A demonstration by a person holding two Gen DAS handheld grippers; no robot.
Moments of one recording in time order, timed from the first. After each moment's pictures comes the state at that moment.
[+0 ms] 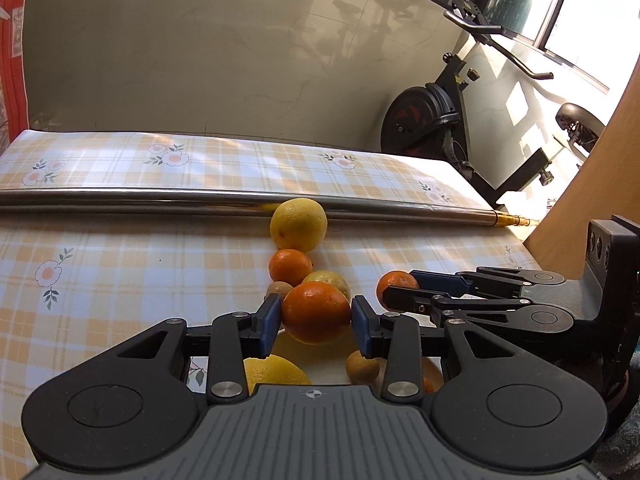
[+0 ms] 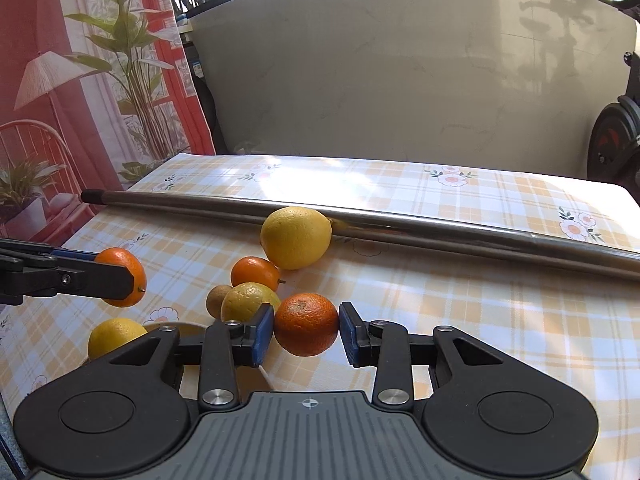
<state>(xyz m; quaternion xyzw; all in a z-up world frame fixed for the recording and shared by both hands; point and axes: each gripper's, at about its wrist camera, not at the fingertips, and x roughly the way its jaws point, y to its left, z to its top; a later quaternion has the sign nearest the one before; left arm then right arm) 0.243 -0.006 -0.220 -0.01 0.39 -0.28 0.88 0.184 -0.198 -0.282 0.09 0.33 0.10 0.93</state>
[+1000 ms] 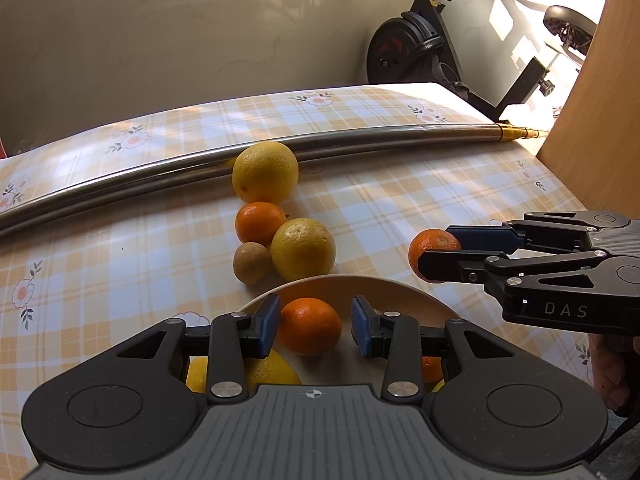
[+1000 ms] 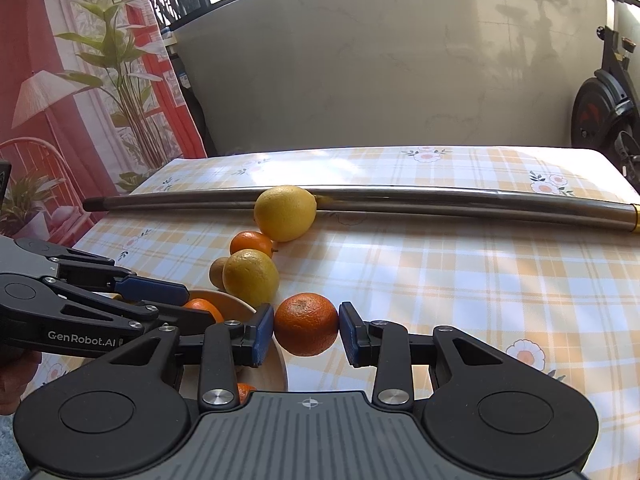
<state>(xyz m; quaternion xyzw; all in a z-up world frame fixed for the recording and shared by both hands) 0.248 -0.051 -0.251 0.10 0.42 -0.29 0.85 0.148 -0.212 -0.286 0.12 0.33 0.08 0.93</state>
